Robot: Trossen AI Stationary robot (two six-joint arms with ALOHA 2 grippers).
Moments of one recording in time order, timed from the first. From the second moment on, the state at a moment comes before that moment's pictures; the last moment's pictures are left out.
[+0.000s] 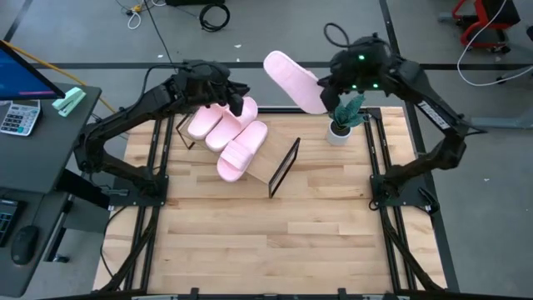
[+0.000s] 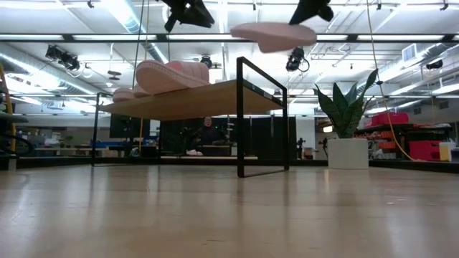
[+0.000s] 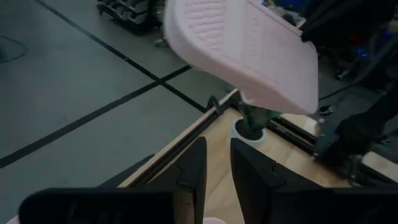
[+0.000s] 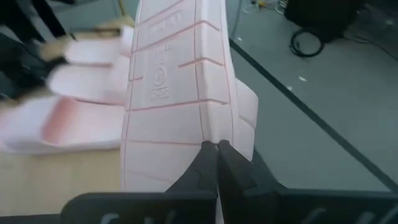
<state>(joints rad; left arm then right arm) 0.49 1.38 1.49 -0.44 -0.08 -0.24 -0.64 1.43 1.84 -1.03 -0.03 0.00</state>
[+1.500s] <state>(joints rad) 0.60 1.36 1.49 -0.37 0.62 -0.29 -0.28 1.28 1.84 -1.16 -0.24 0.18</state>
